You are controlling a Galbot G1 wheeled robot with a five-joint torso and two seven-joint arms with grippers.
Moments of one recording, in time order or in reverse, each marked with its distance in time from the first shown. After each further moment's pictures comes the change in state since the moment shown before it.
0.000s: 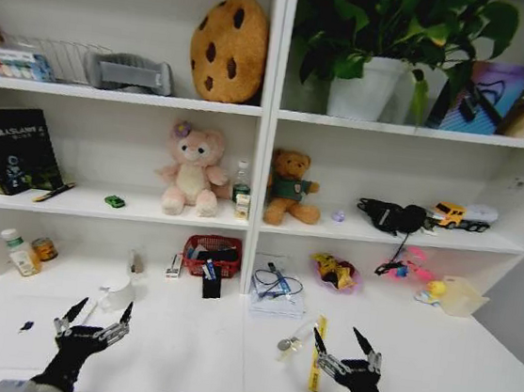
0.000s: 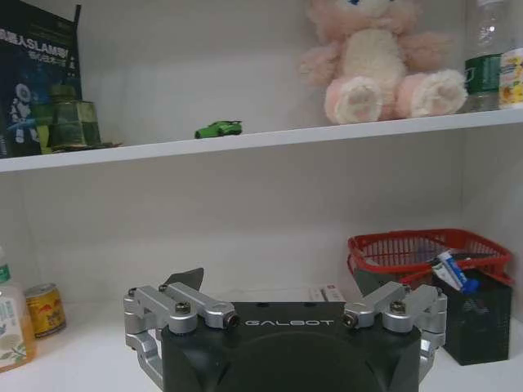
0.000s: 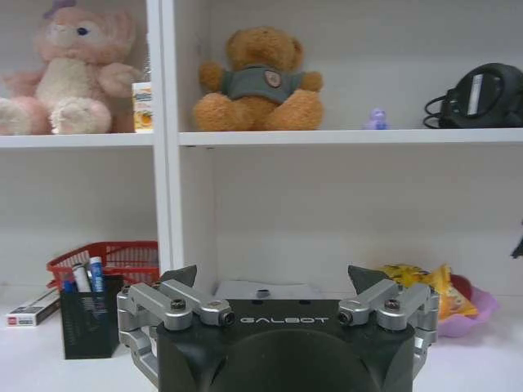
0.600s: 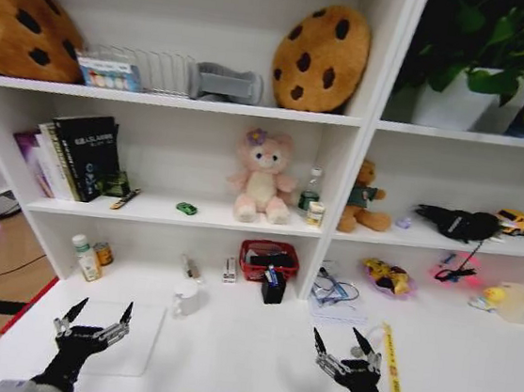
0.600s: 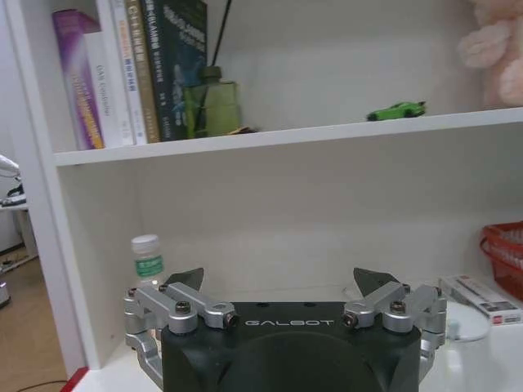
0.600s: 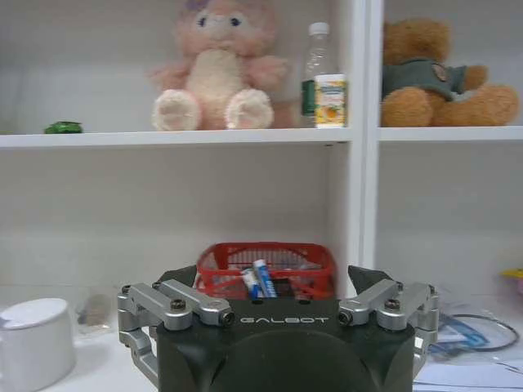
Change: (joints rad) left arm 0.000 0.000 0.000 0.000 0.000 0.000 0.000; right arm 0.000 0.000 0.000 0.000 0.000 0.000 0.000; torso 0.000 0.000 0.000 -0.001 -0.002
